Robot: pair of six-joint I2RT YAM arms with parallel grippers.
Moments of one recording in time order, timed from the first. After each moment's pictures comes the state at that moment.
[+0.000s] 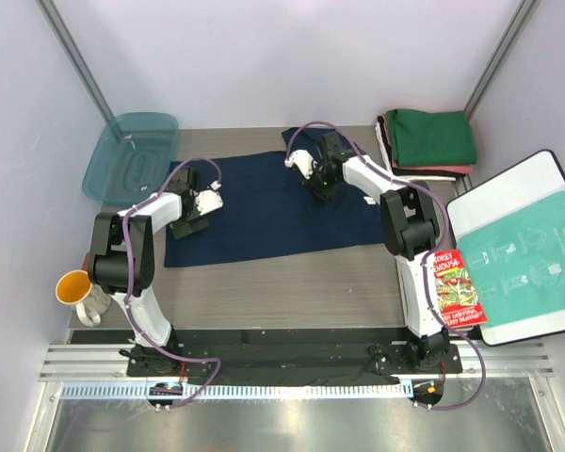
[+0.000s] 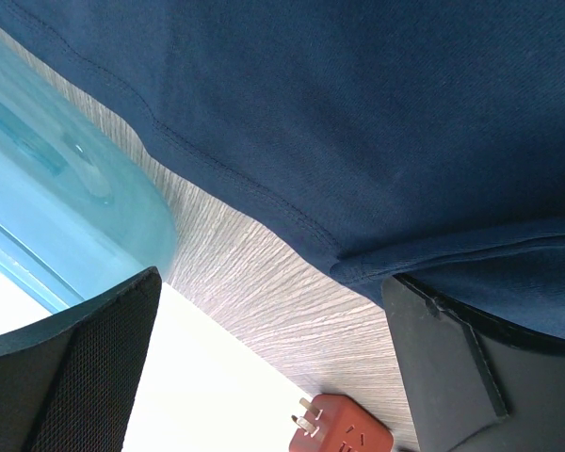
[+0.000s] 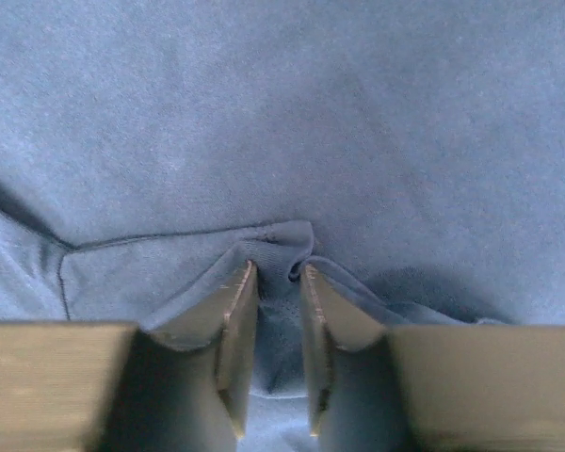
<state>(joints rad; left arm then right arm) -0.10 1.82 1.12 -0.38 -0.32 1.07 0.39 2.28 1.84 -0.63 -0.25 -0.69</state>
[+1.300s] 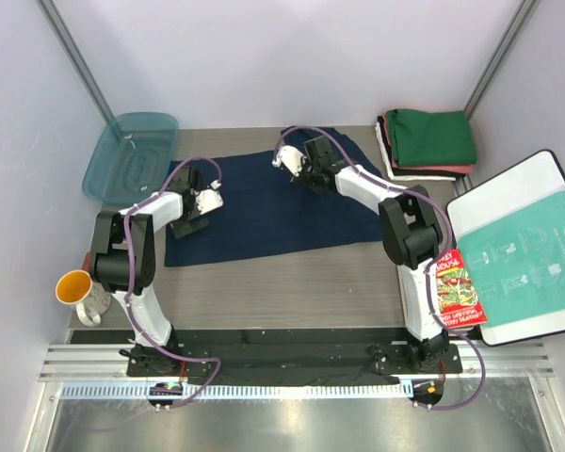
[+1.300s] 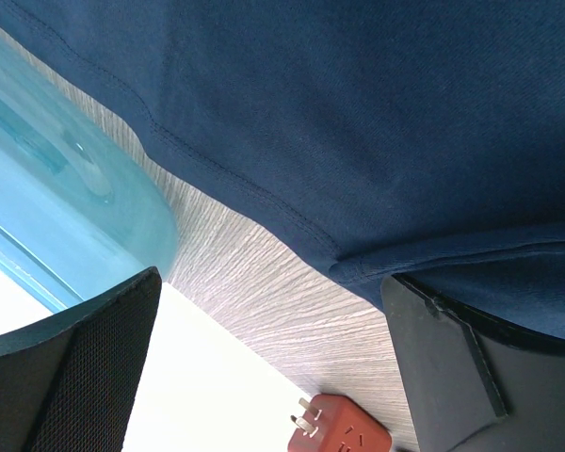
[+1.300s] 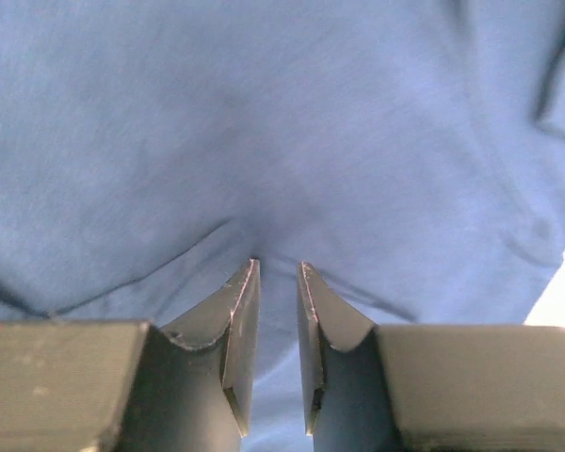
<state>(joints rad) -0.11 1.84 1.13 -0.38 -0.33 1.06 0.48 2.19 1.69 -0.32 -0.06 -0.72</state>
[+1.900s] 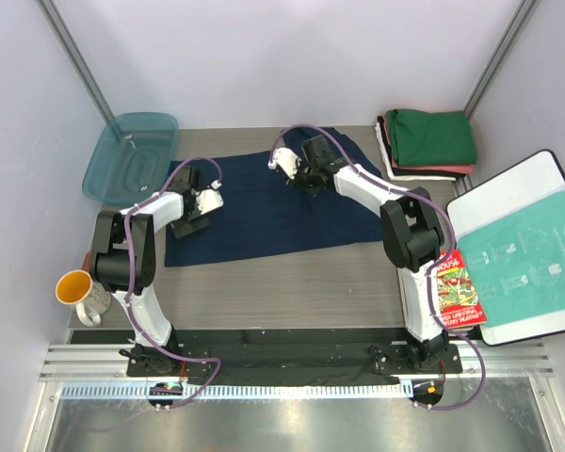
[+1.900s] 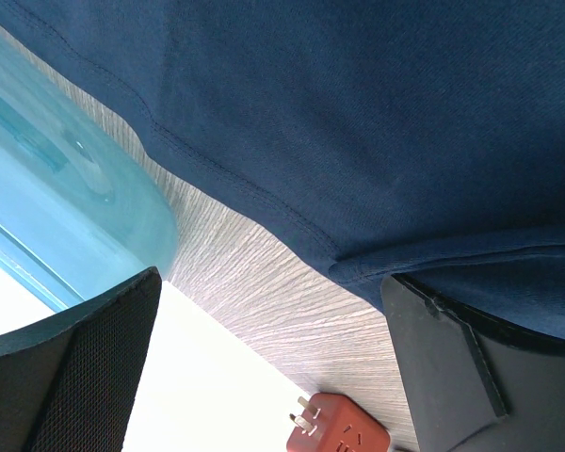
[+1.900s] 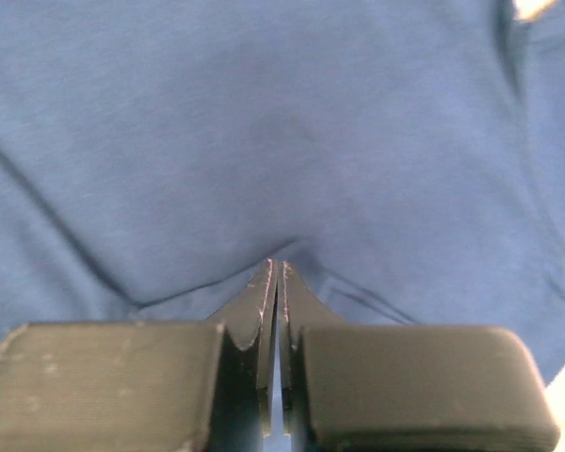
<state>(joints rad) -0.12 1.84 1.13 -0.38 -0.34 1.05 0.50 2.15 1.70 -0.37 -0.18 -0.70</state>
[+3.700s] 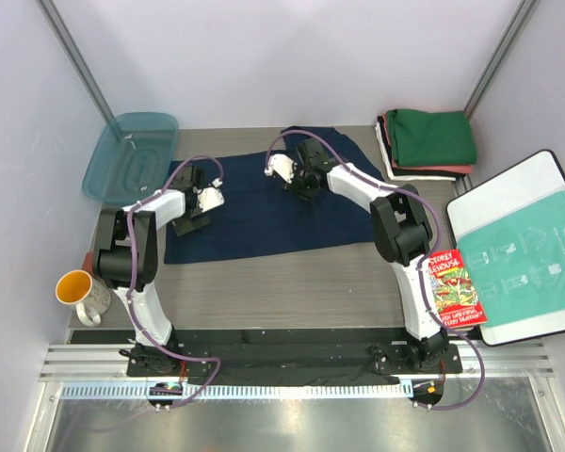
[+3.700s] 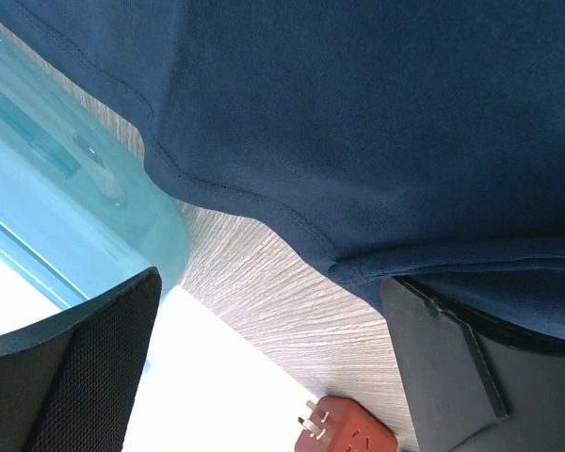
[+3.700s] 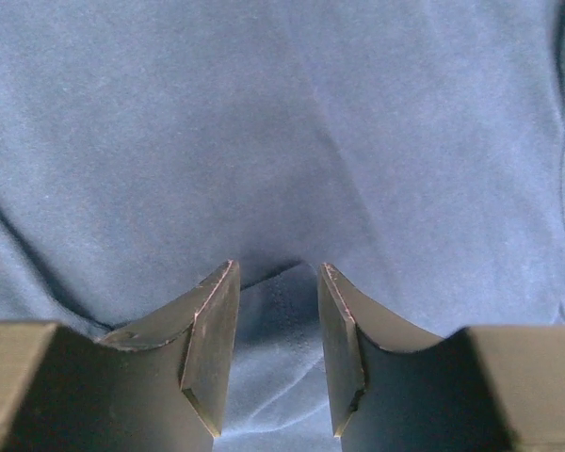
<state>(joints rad) -0.12 1.87 1.16 -0.38 -0.36 1.05 0.50 2.26 1.80 -0.45 -0.16 -0.79</state>
